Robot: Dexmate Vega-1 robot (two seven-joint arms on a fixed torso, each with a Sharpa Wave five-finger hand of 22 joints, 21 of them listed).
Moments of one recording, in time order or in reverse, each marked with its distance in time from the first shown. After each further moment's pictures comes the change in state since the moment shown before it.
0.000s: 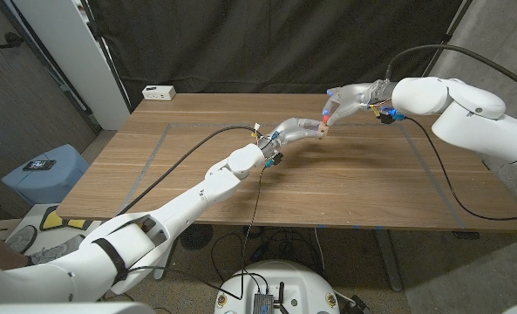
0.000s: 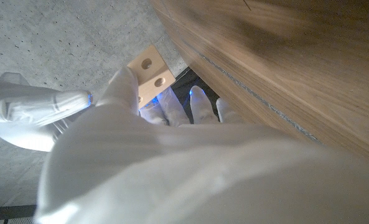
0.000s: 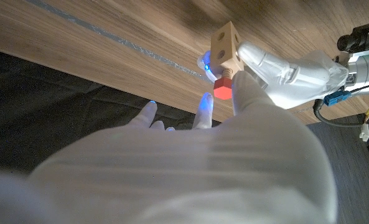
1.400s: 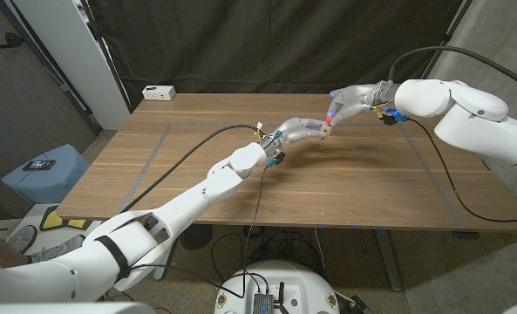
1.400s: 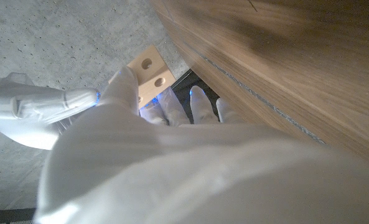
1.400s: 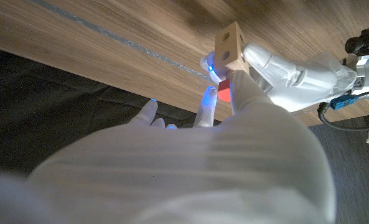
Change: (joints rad) left arm -0.013 -0.015 0.010 0.015 0.005 0.000 -0.007; left_hand 0.003 0.003 0.000 0.000 0.000 0.000 -0.001 -0.001 0.000 0.000 0.000 0.000 -0.001 0.000 0.000 0.000 0.000 0.000 0.000 0.000 0.000; right arm -0.022 -0.011 0.018 0.010 -0.004 0.014 -0.017; right_hand 0.016 0.003 0.016 0.008 -0.023 0.044 0.009 0.081 0.064 0.048 -0.001 0.008 0.002 0.016 -0.016 0.007 0.005 0.023 -0.012 0.000 0.000
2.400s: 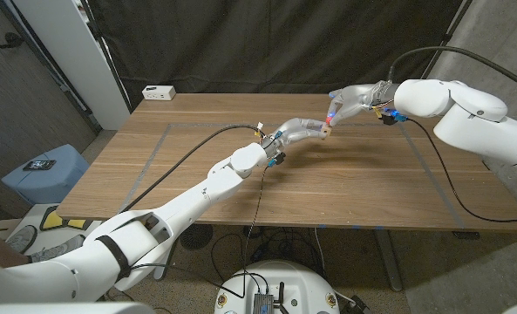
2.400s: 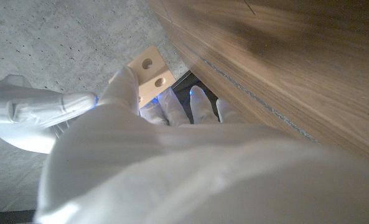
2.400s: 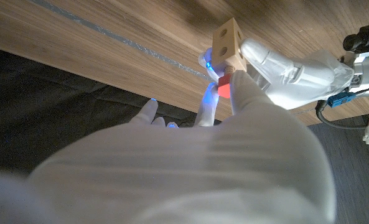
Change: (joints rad) left arm -0.002 -0.001 0.002 0.003 -0.002 0.006 -0.003; left_hand 0.000 0.000 0.000 0.000 0.000 0.002 0.003 0.003 0.000 0.000 0.000 0.000 0.000 0.000 0.000 0.000 0.000 0.000 0.000 0.000 0.000; right arm -0.002 0.009 -0.001 0.002 -0.005 0.000 -0.004; right_hand 0.000 0.000 0.012 0.004 -0.012 0.063 0.002 0.081 0.052 0.054 0.004 0.007 0.000 0.024 -0.001 0.008 0.009 0.020 -0.005 0.000 0.000
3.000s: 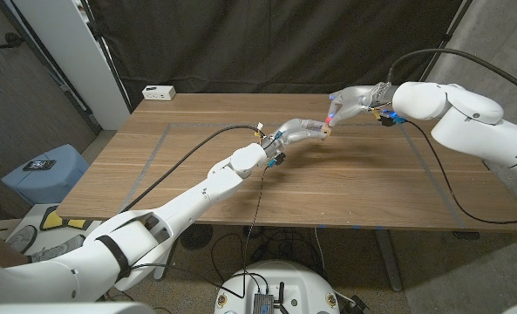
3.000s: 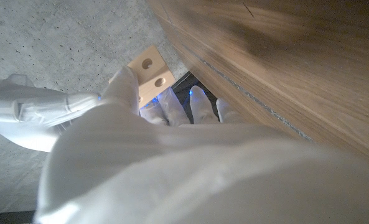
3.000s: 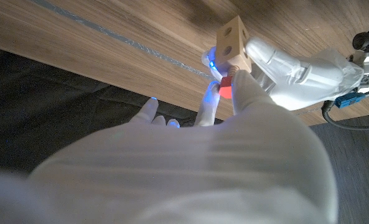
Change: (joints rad) left arm -0.001 0.000 0.001 0.004 -0.003 0.000 -0.005; left_hand 0.000 0.000 -0.001 -0.001 0.000 -0.001 0.000 0.001 0.000 0.000 0.000 0.000 0.000 0.000 0.000 0.000 0.000 0.000 0.000 0.000 0.000; right arm -0.005 0.008 -0.009 0.003 -0.017 -0.012 -0.018; right_hand -0.008 -0.008 0.000 0.000 -0.015 0.036 0.000 0.049 0.032 0.043 0.007 0.004 0.000 0.023 -0.002 0.000 0.000 0.022 0.000 0.000 0.000
